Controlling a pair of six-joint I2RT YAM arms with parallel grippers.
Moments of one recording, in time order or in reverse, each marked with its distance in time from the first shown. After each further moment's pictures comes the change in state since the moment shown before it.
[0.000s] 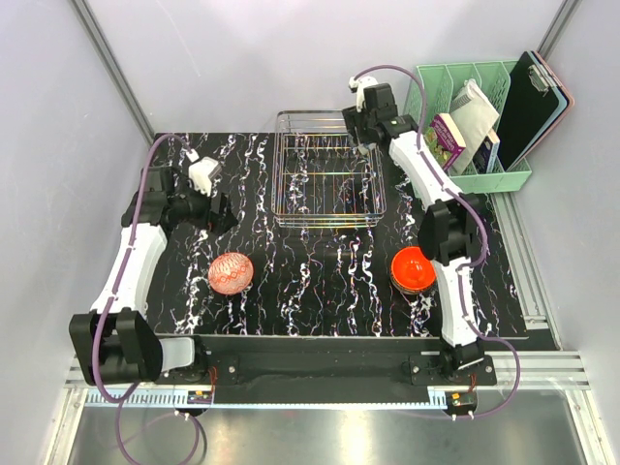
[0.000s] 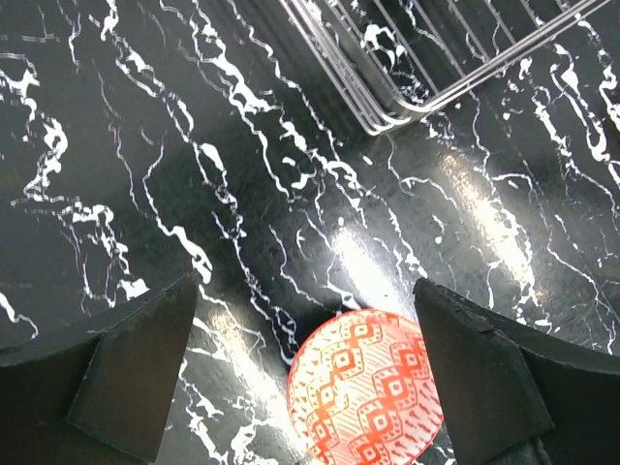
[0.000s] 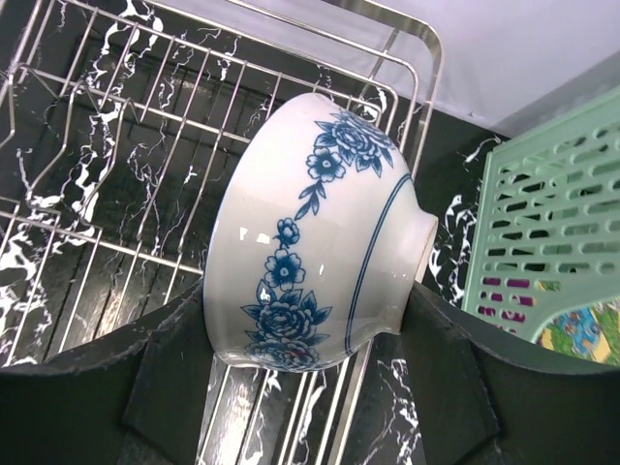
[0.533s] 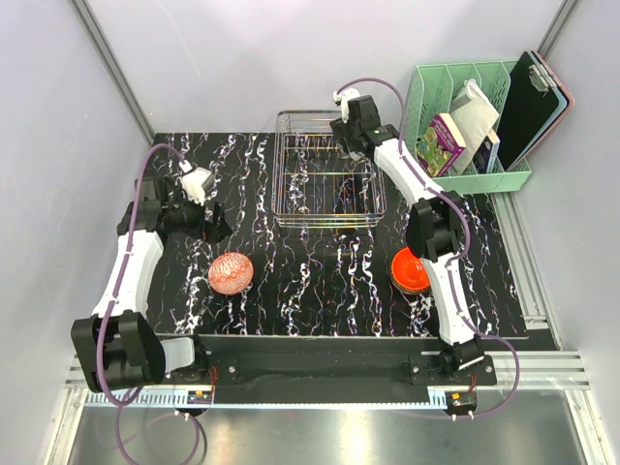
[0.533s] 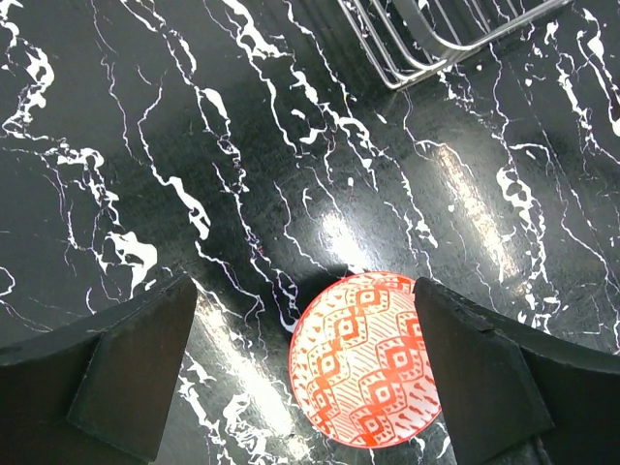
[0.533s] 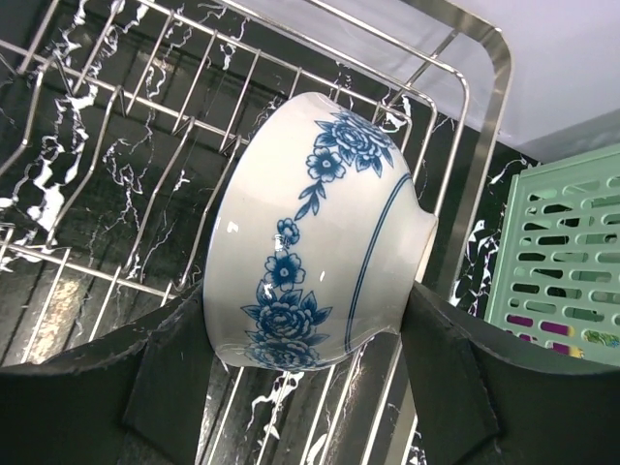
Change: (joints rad) left arm 0.072 -0.031 -0.082 -0.015 0.025 0.025; right arm 0.043 0.134 0.055 0.066 0.059 -0.076
